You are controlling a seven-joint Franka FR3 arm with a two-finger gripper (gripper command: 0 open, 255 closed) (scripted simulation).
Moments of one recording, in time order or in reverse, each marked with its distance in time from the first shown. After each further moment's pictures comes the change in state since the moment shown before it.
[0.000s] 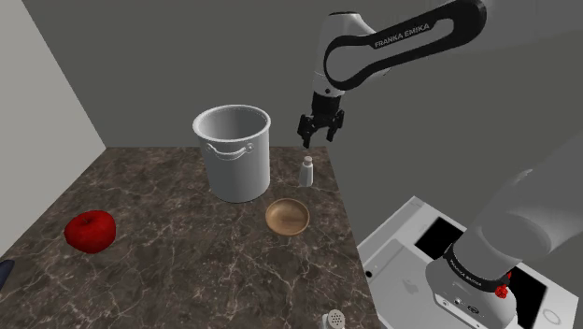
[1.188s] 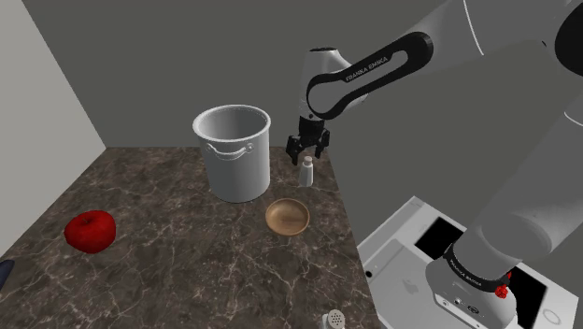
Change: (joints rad) arm 0.007 0.197 0.024 0.012 -0.039 0.166 0.063
